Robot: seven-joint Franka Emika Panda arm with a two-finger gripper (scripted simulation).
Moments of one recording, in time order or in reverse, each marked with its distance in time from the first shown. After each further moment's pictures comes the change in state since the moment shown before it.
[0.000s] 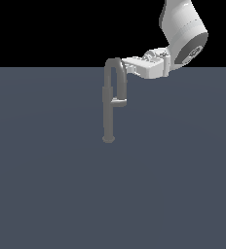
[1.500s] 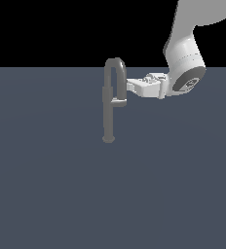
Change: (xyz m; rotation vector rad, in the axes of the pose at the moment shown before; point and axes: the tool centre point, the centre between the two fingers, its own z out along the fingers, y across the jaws) arm 0.054 0.007 0.011 0.143 -0.174 0.145
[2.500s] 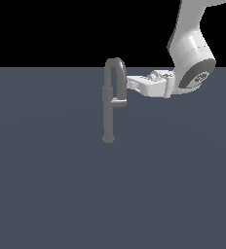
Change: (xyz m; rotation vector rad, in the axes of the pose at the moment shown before) arm -0.010 0.029 0.000 0.007 0.008 -0.017
